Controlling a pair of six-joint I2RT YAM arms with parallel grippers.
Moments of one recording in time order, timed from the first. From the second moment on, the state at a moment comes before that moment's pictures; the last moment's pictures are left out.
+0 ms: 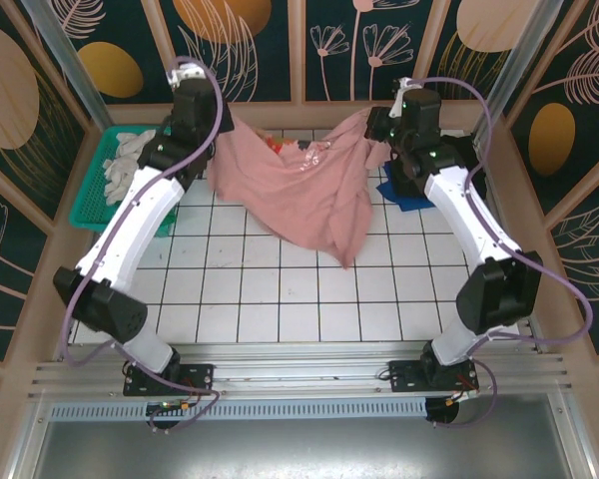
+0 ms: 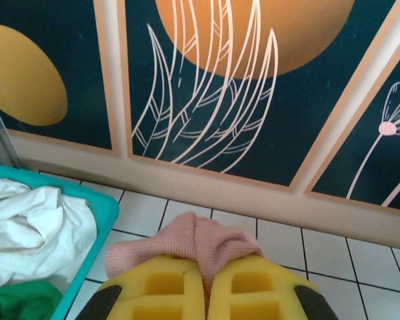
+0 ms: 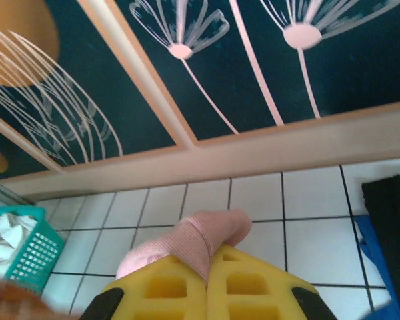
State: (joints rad) left arm -0.41 1.66 1.87 -0.54 -0.47 -0.35; right arm 0.28 1.63 1.60 -0.30 -0.07 0.38
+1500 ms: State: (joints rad) left arm -0.34 1.90 1.14 -0.28 -0.17 -0.51; right arm 0.37 1.68 0.93 -0.12 0.18 0.44
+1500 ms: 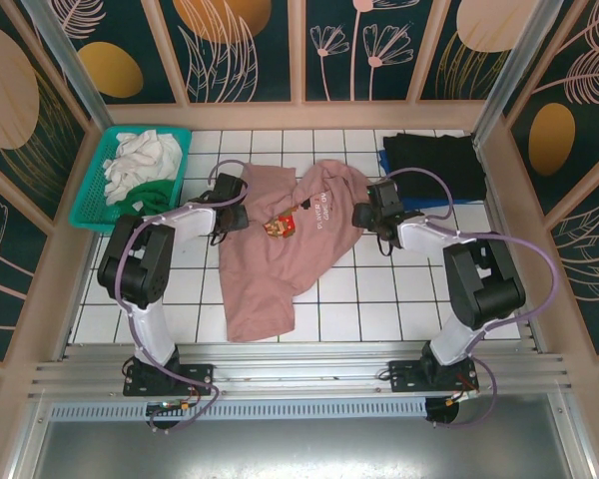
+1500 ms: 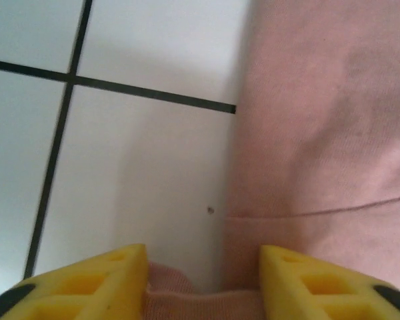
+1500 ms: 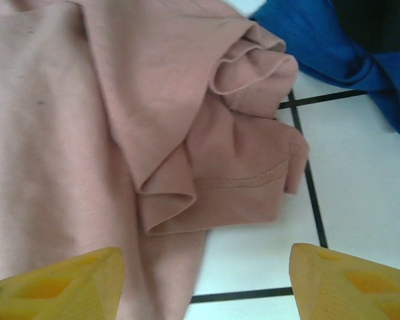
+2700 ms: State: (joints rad) left arm -0.25 1.76 1.02 -0.25 -0.18 -0.49; right arm 0.13 2.26 1.73 -0.45 0.39 0.26
